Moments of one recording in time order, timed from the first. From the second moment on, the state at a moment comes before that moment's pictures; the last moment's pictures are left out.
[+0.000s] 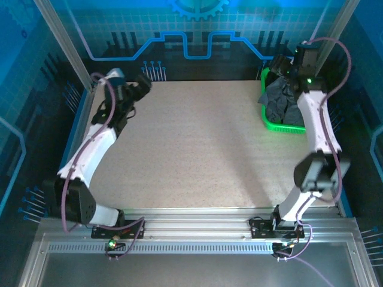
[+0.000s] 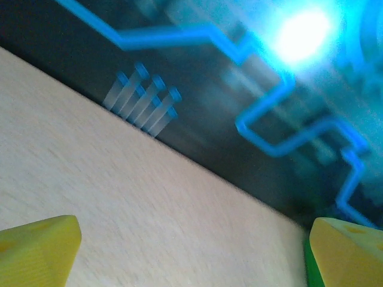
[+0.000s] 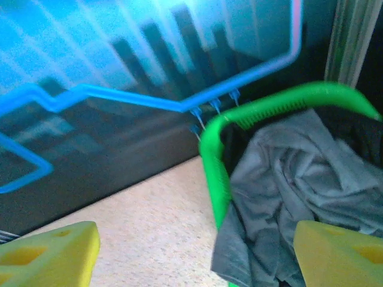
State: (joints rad) left arm -0.17 1.46 1.28 -0.18 -0.06 -0.75; right arm -0.07 1.80 1.90 -0.64 0.08 0.41
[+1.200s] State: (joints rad) left arm -0.48 1.48 1.29 -0.33 0.23 -0.85; right arm -0.05 1.75 1.85 -0.67 0.13 0.57
